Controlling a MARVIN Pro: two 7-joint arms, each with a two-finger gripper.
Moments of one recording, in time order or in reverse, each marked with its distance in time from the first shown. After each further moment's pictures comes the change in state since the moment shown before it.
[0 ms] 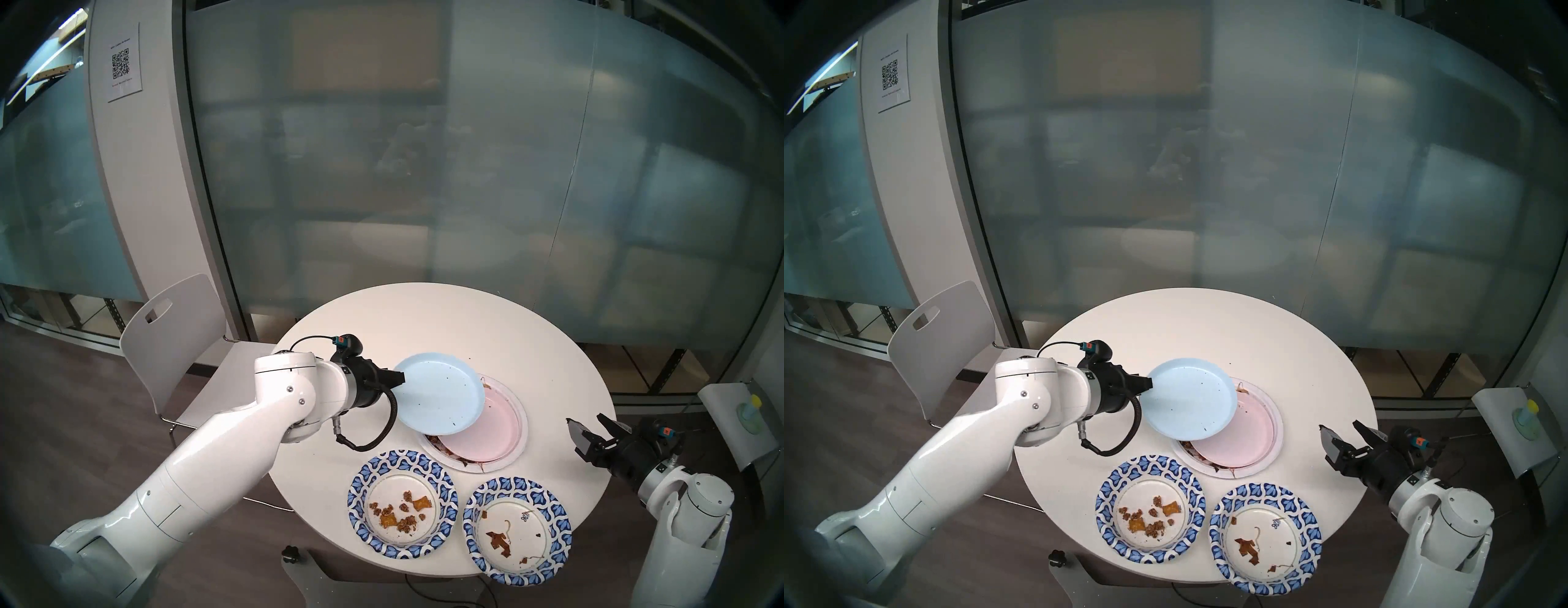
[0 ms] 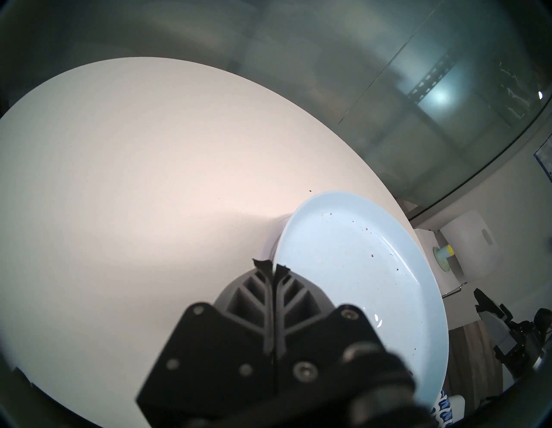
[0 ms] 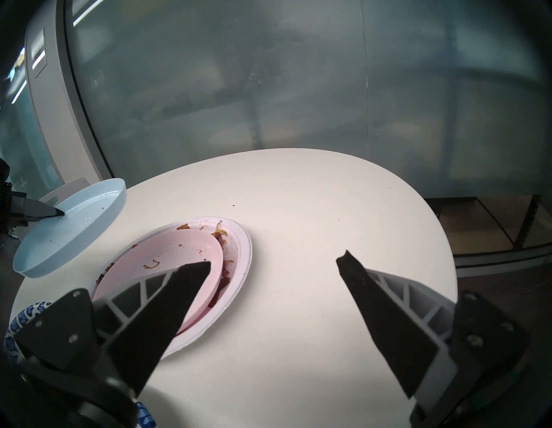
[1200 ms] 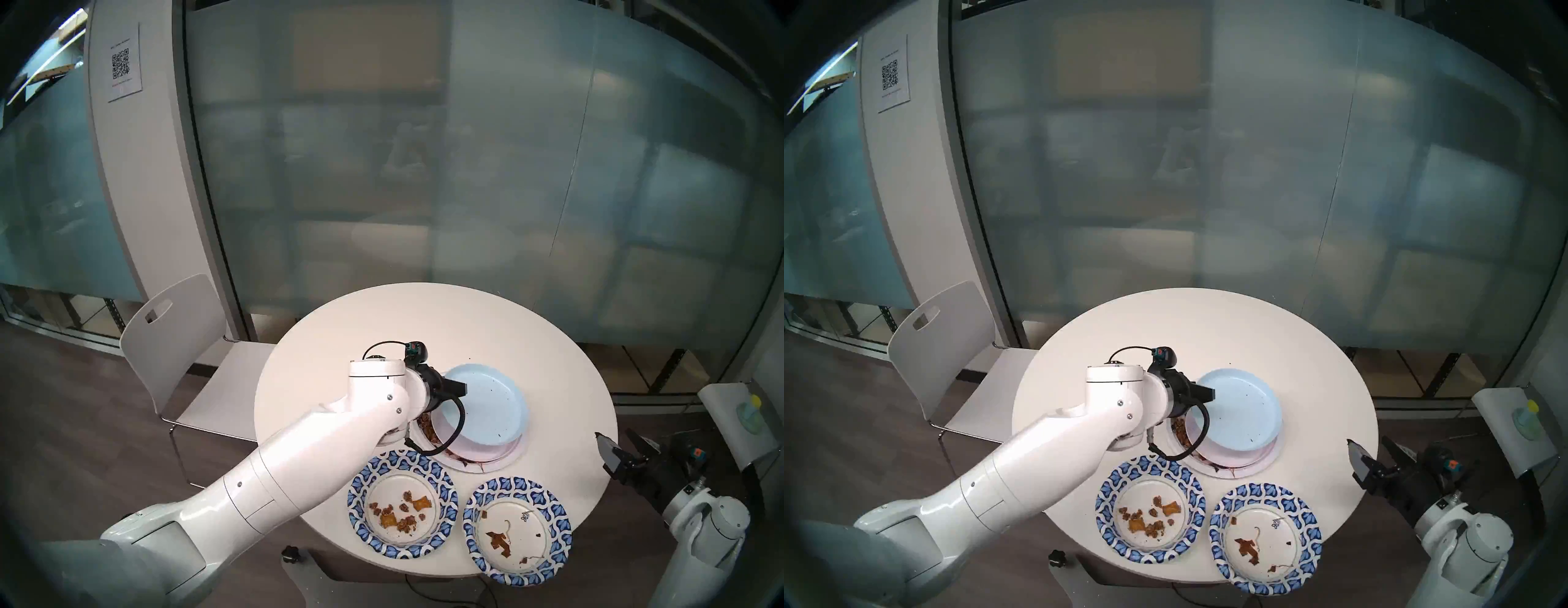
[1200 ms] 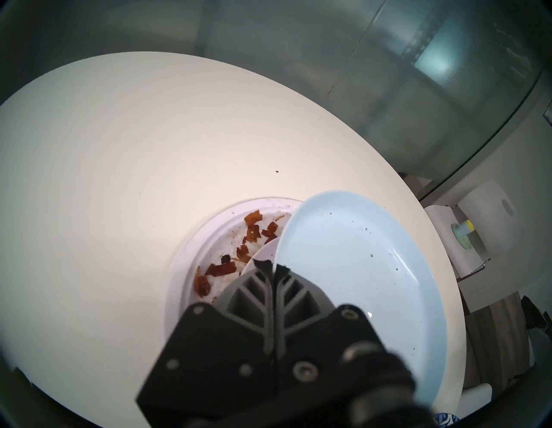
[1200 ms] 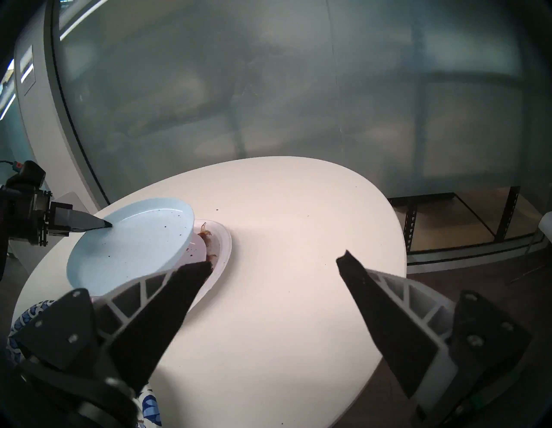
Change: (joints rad) left arm -0.155 -0.213 0.239 0.179 0.148 -0.042 0.104; right arm -0.047 -0.057 0.135 -0.033 0.060 -0.031 0.069
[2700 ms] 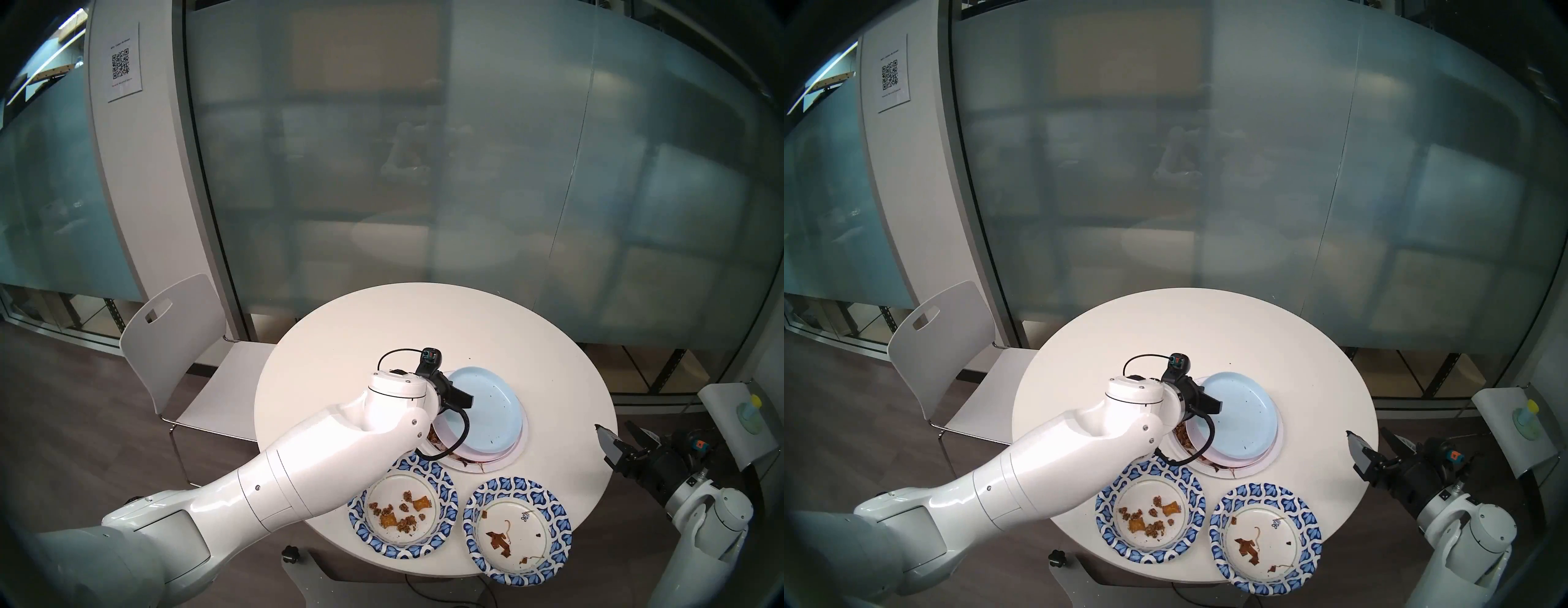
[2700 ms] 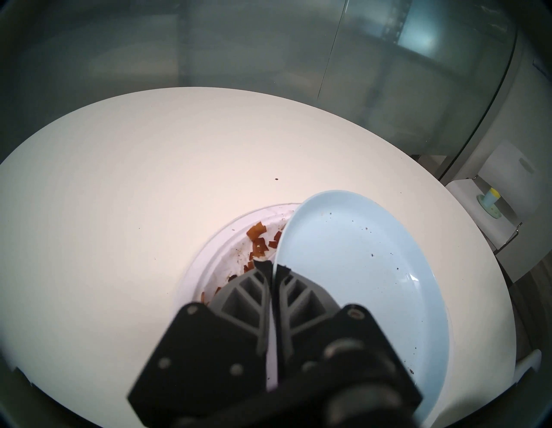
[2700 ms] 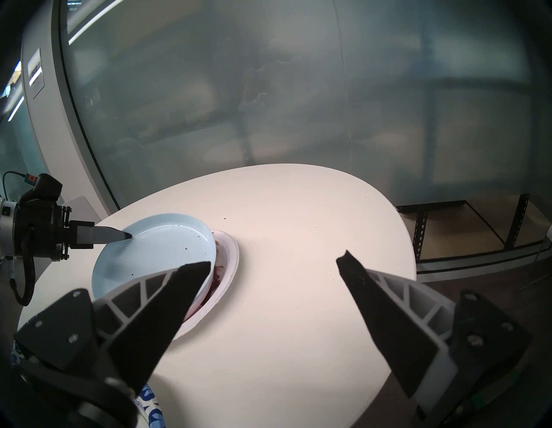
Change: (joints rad) left arm -0.066 0.011 0.139 0.063 0.191 -0.042 -0.058; right arm 0.043 0.027 0.003 0.016 0.000 0.021 0.033
